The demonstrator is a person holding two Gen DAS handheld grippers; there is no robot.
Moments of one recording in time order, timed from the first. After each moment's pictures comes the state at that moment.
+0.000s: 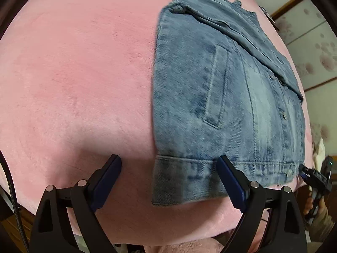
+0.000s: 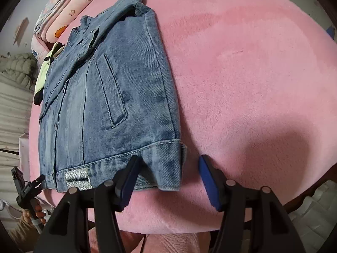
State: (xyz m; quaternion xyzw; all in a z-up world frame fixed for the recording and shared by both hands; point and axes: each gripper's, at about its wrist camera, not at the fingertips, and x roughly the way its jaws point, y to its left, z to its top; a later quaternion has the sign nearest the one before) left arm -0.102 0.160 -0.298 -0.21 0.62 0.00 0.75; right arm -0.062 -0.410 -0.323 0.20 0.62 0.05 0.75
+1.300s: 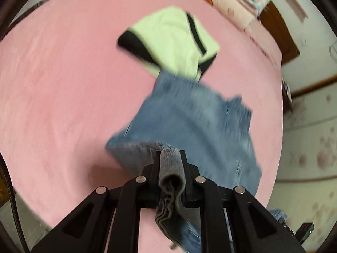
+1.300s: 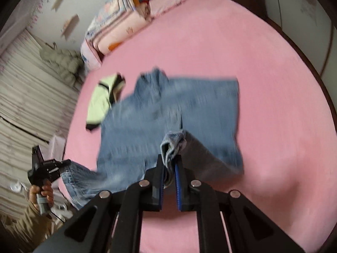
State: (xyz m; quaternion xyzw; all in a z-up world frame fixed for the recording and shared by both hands) left arm 0.131 0.186 -0.115 -0.37 0.52 0.17 0.75; right arm 0.182 -0.378 -0.127 0.19 0.52 0.20 0.81
